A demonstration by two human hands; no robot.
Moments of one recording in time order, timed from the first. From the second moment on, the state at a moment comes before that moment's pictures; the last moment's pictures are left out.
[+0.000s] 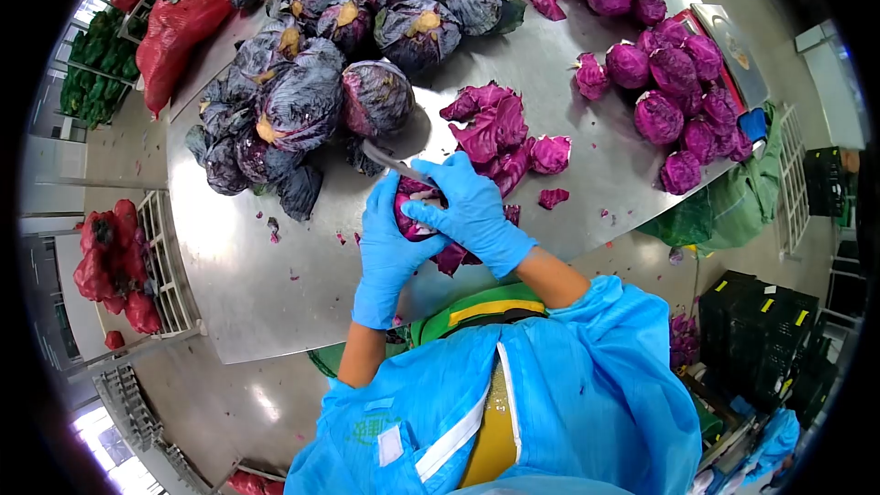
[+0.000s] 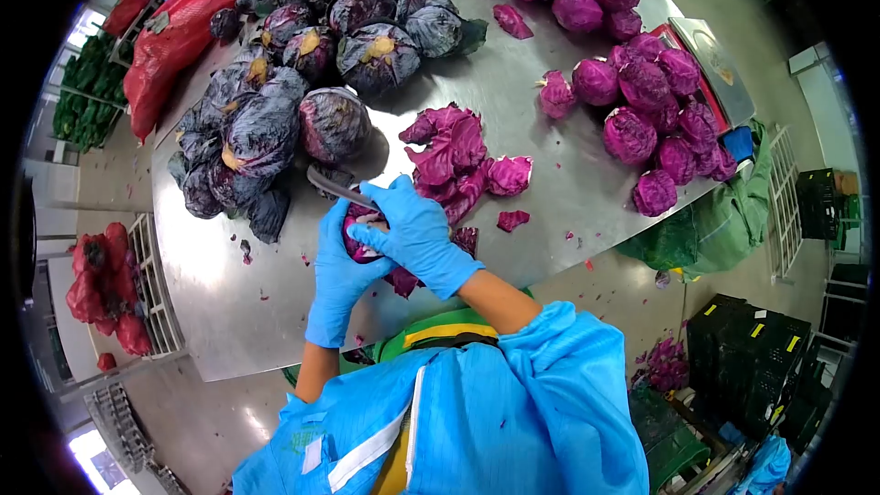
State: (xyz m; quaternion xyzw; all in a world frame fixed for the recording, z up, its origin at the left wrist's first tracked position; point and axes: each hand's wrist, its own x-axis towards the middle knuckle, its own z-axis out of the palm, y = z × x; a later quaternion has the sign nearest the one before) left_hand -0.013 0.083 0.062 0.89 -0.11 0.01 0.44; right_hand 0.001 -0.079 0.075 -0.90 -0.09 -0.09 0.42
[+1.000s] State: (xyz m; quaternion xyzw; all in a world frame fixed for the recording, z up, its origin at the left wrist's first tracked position) left_hand -0.040 0.091 0.052 0.84 0.05 -0.03 0.53; right_hand -0.051 -0.088 0.055 -0.92 -0.12 -0.05 0.37
